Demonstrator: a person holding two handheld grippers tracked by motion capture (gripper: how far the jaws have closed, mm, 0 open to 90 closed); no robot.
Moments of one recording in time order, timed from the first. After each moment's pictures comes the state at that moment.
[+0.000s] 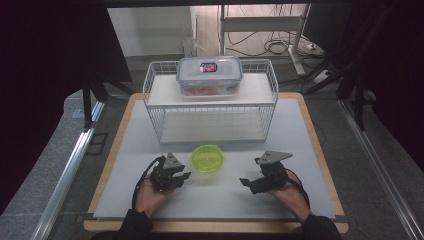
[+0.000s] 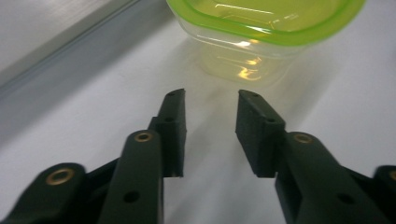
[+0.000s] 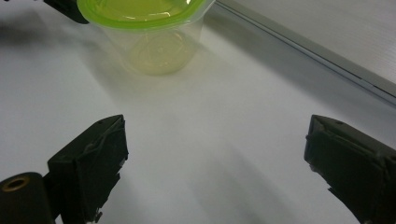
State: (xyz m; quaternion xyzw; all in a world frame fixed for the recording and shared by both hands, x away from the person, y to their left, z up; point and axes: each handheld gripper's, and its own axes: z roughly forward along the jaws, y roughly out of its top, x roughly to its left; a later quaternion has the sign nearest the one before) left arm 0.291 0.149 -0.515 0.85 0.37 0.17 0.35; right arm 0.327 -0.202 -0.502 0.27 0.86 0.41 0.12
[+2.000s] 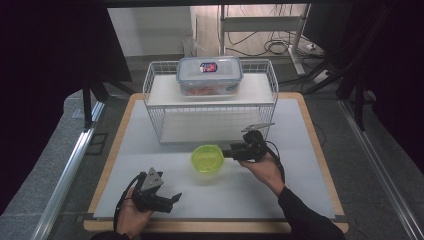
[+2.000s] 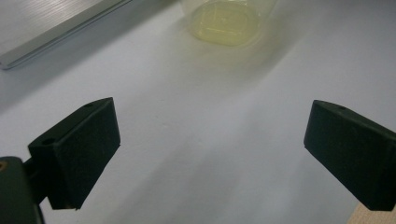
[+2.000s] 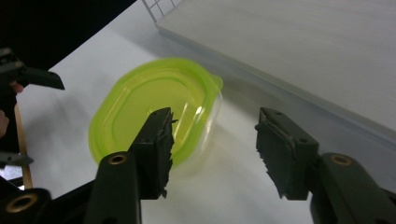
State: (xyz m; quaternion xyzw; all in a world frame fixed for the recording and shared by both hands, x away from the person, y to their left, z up) left arm 0.240 0.182 -0.520 0.83 0.36 0.18 0.38; right arm 0.394 -0.145 -0.473 0.36 0.83 0.43 0.00
